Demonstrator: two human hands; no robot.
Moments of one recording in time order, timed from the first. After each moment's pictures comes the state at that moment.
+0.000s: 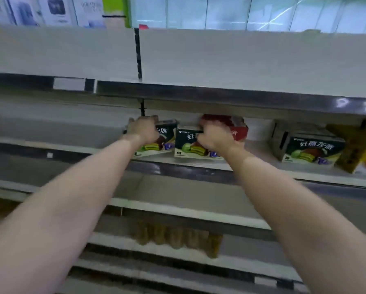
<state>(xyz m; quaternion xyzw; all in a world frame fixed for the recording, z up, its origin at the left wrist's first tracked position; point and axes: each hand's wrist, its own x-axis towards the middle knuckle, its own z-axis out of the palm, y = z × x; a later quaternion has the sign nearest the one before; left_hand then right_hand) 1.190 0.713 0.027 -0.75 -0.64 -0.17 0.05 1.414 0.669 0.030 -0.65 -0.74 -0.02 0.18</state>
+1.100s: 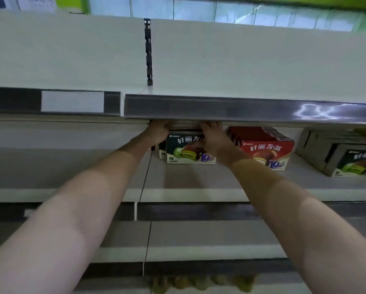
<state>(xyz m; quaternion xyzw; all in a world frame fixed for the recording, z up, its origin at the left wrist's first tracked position) 1.137 0.933 0.007 -0.79 -0.42 -0.35 -0.27 1.330 0.851 -0.005 -0.67 -0.70 -0.12 0.21</state>
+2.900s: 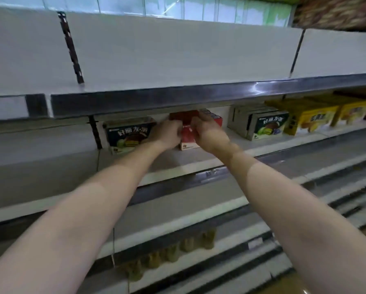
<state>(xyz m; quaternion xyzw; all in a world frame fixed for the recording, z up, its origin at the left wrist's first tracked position) 1.270 0.795 0.007 -0.92 -0.31 -0.23 -0.02 1.404 0.702 -0.003 -0.71 -0.63 -0.20 0.25</state>
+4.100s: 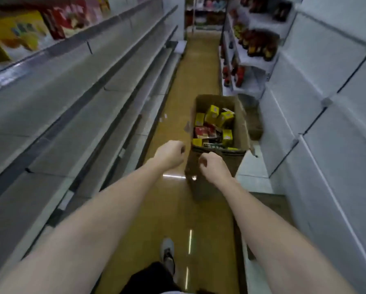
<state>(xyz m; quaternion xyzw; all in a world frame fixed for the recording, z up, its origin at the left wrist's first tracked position) 1.714 0.104 -0.228 -0.97 0.19 0.04 -0.17 1.668 -0.065 -0.273 -0.97 0.02 -0.01 0.24</state>
